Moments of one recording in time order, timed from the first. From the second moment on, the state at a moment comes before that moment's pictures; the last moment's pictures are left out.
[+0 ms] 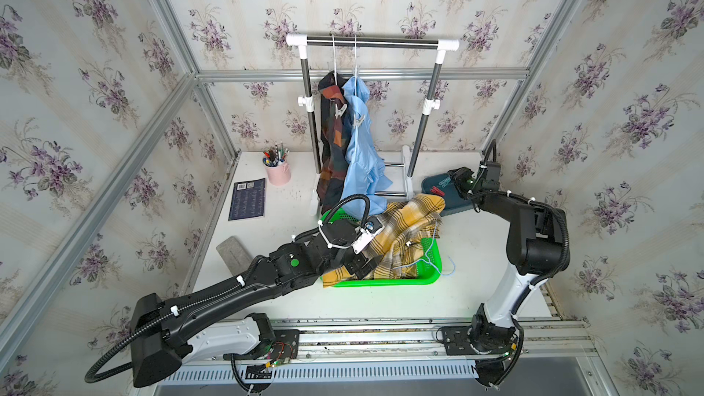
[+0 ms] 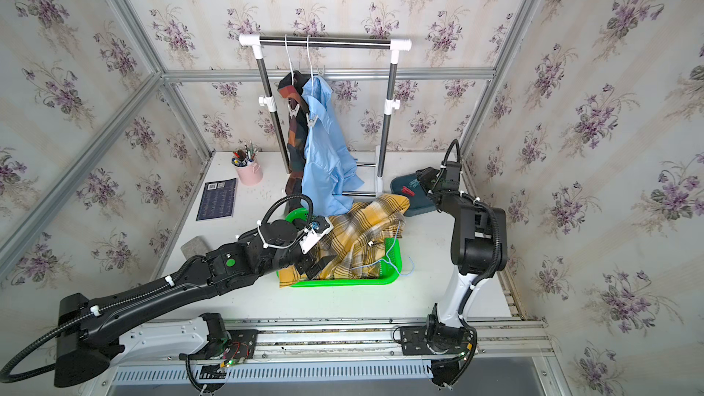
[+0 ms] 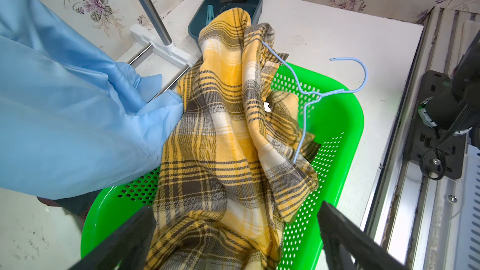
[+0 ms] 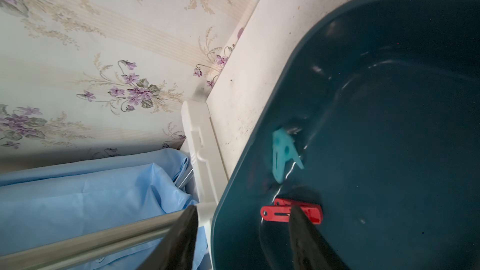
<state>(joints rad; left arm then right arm) -1.02 1.13 0.94 -0.41 -0.14 0.09 -0.13 1.88 1.13 0.14 -0.32 0.91</state>
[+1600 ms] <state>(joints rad) -1.02 1.77 1.20 -0.35 -0.22 -0.16 -0.06 0.60 0.36 -0.61 -0.68 0.80</state>
